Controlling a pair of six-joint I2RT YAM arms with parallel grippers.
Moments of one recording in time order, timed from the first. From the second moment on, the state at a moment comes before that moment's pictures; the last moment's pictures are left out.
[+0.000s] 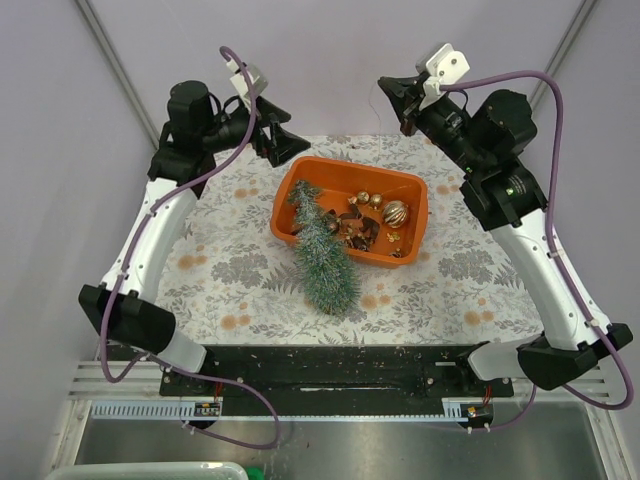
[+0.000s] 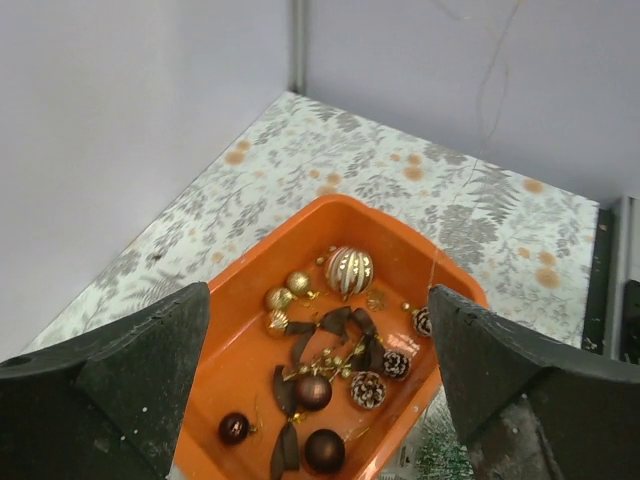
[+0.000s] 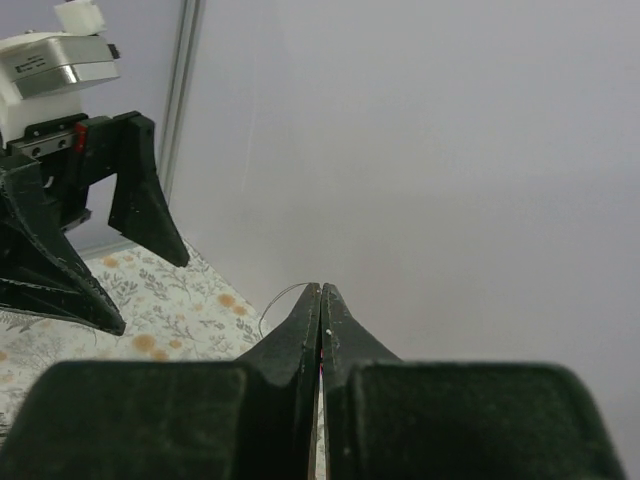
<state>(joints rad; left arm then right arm) -0.25 1.50 1.68 -0.28 0.80 0.02 0.50 1.35 1.77 -0.12 -0.24 -0.31</state>
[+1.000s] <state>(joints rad) -0.42 1.69 1.78 -0.25 1.03 0.06 0.53 1.52 2.00 -0.08 -0.45 -0.17</state>
